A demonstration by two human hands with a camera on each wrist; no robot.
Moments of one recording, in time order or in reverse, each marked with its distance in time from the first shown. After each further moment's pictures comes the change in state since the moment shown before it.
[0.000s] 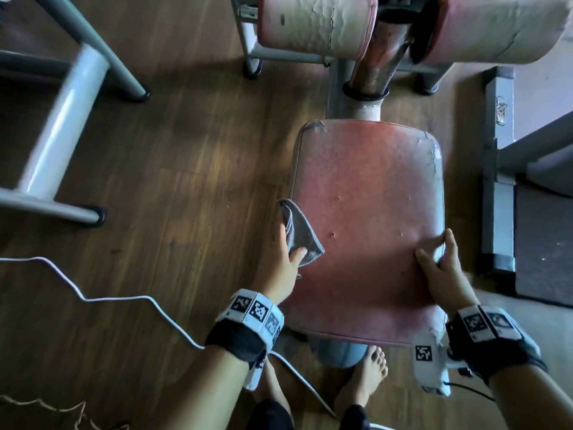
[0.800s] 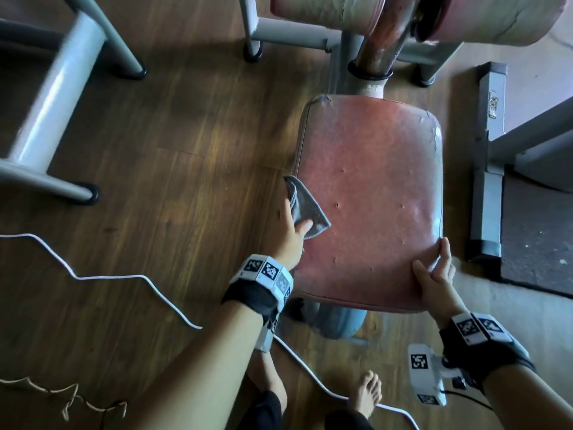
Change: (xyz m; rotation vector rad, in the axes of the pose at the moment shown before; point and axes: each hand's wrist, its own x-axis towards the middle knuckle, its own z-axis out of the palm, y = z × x) left_hand -0.001 -0.019 0.027 -0.184 0.005 -0.004; right_hand -0.065 0.026 0.014 0.013 0.040 0.060
